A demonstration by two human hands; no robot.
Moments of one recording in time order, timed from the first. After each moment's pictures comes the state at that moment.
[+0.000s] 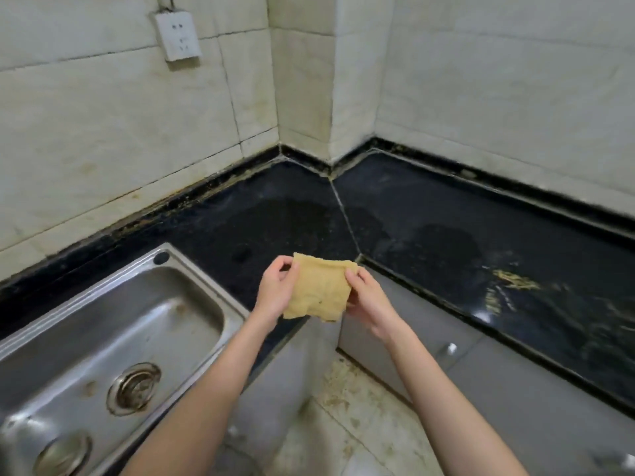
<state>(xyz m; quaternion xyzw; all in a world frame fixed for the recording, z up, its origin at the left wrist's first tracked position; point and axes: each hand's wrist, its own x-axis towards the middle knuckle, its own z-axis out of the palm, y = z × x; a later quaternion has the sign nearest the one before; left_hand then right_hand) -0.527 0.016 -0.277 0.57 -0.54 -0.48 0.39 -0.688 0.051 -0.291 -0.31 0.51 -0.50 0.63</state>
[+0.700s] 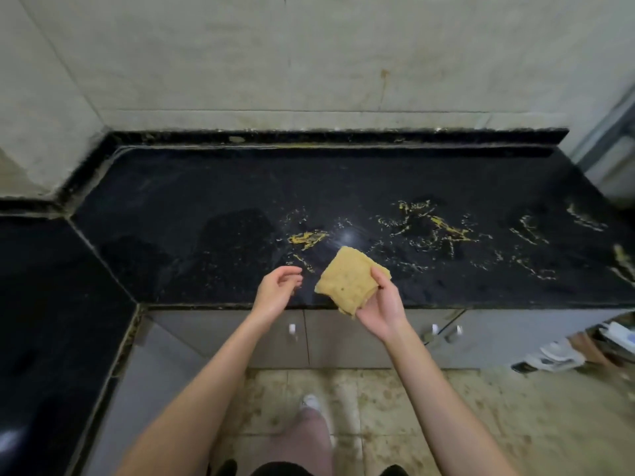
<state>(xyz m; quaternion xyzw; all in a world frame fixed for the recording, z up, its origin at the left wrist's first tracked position) -0.891 0.038 -0.349 0.38 -0.68 -0.62 0.13 -1.007 0.188 -0.353 0.14 0.37 -0.78 0.49</state>
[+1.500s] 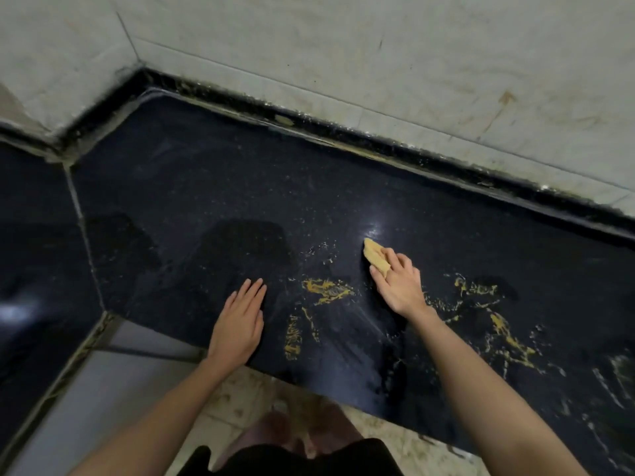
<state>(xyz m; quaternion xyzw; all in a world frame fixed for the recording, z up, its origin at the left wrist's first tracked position) -0.905 -0.056 -0.439 0.40 -0.90 -0.16 0.03 -1.207 0.043 -0.406 -0.47 0.86 -0.08 0.16</state>
